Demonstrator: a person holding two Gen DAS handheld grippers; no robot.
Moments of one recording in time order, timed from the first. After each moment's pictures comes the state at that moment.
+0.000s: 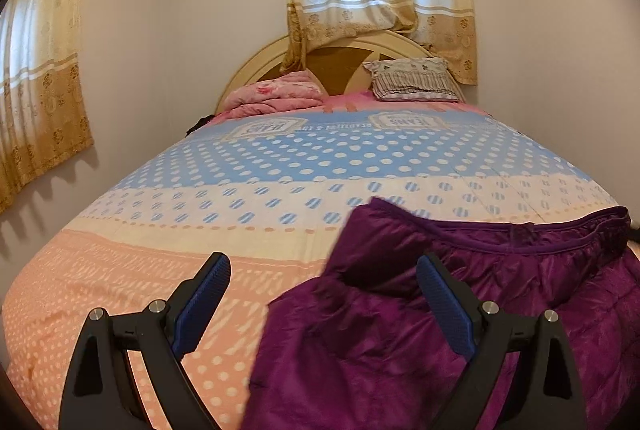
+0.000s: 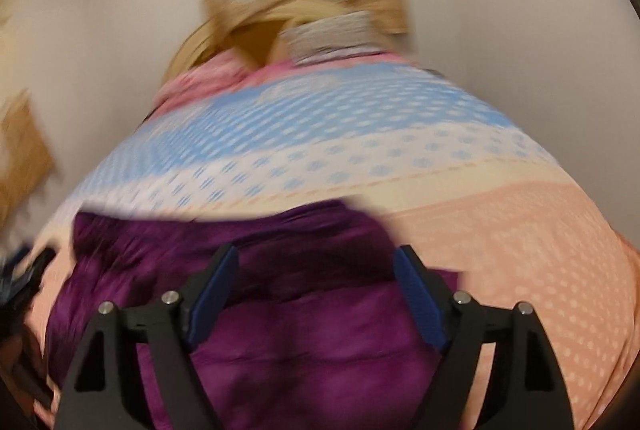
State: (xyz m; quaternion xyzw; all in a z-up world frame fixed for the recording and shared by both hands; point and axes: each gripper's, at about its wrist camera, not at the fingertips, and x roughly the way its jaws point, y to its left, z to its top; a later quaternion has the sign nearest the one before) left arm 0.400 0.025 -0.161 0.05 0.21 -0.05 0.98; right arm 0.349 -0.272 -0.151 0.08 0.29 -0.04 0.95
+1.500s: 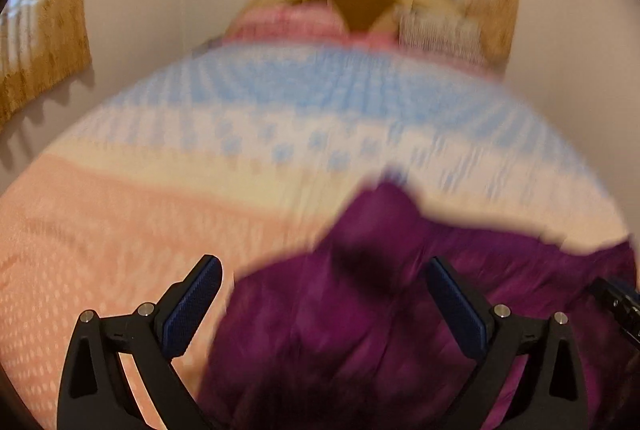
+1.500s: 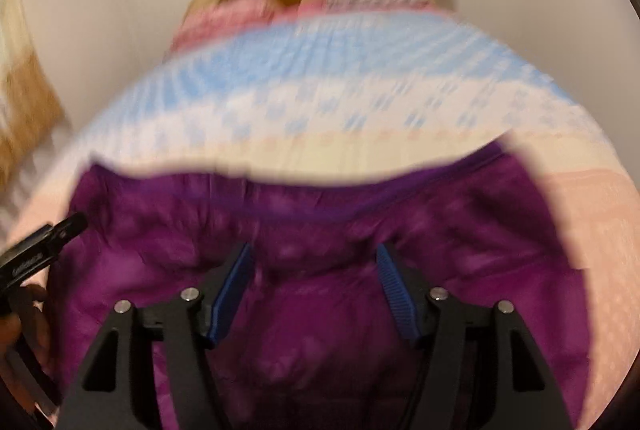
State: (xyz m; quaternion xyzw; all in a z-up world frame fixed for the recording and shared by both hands) left arm 0.476 0.037 -0.192 -0.03 0.30 -0.03 0.95; right arm 0.415 -0.269 -0.189 0.10 0.32 -0.08 0.94
